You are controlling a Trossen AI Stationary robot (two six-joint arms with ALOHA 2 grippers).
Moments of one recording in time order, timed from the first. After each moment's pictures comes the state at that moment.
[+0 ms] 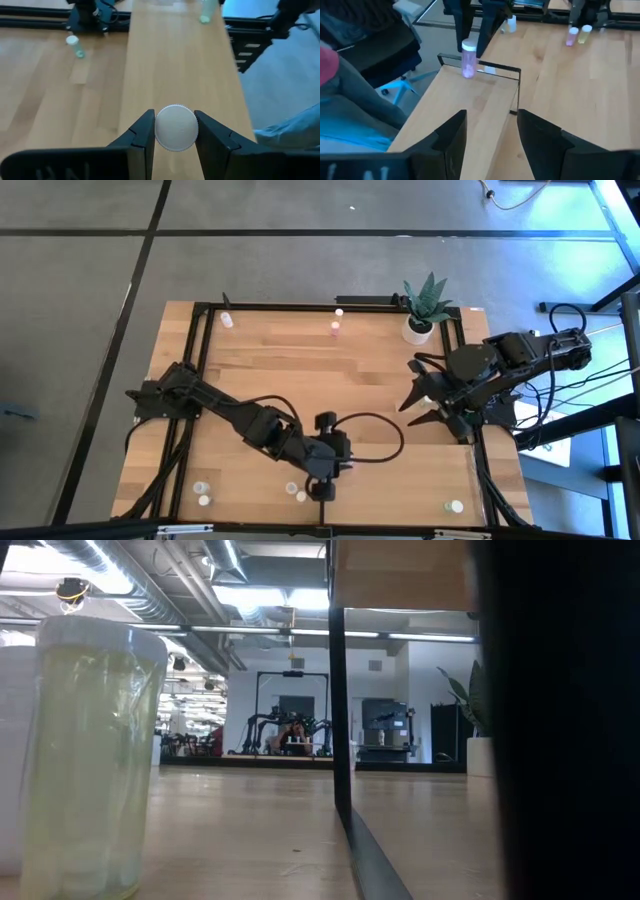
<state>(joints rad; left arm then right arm) -0.47 1.98 2.08 -0.82 -0.32 -0.39 0.32 1.06 1.34 -0.86 -0.20 0.10</state>
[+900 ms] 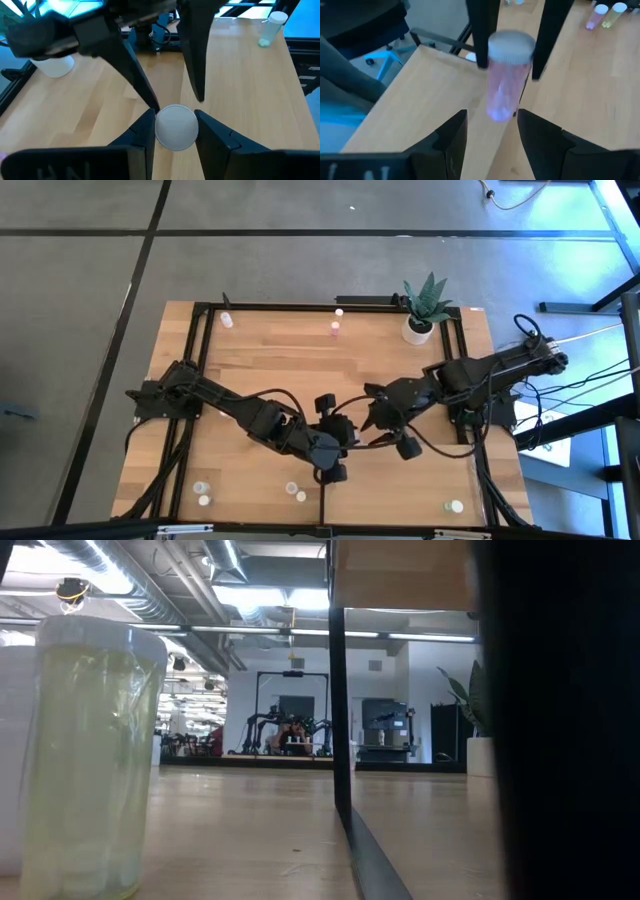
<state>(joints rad) -0.44 1.98 2.08 -0.80 -0.54 -0.36 0.34 1.38 1.34 -0.69 -0.18 0.02</state>
